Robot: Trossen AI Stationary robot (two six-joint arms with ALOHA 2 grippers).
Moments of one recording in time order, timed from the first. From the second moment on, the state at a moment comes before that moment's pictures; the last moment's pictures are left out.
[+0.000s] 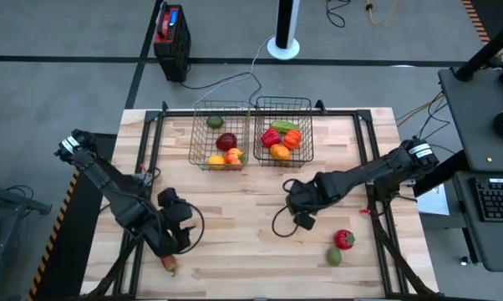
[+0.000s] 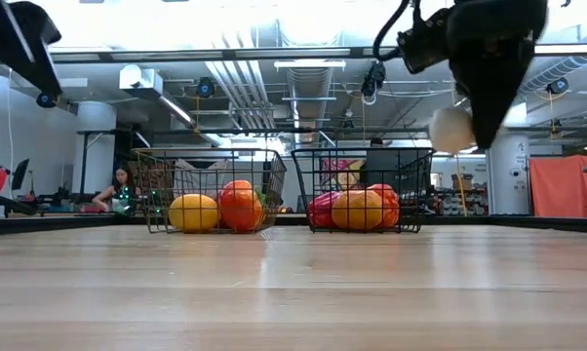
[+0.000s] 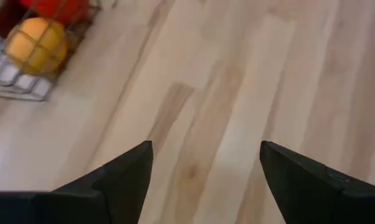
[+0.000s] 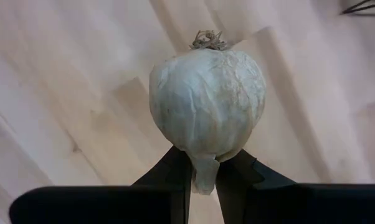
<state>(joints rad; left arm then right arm) -0.79 1.29 0.99 -1.01 -0.53 -1.09 0.28 1.64 1.25 -1.12 0.10 0.79</state>
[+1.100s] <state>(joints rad) -0.79 1.44 1.08 -1.16 -0.30 -1.09 -0.28 1.65 1.52 -1.22 0.20 0.26</state>
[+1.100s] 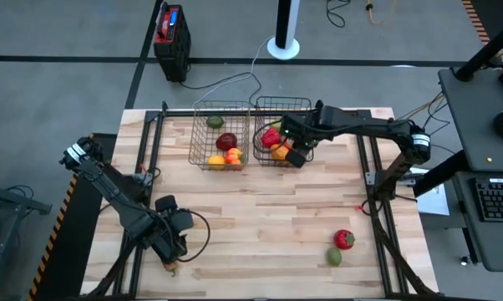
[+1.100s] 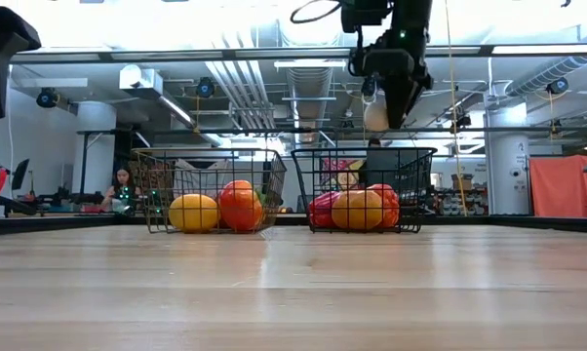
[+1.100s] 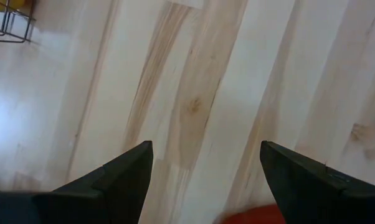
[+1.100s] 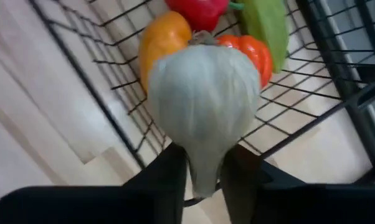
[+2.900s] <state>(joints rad) -0.79 1.44 1.07 -0.77 -0.69 -0.81 0.69 1.64 1.47 -1.36 -0.09 1.42</state>
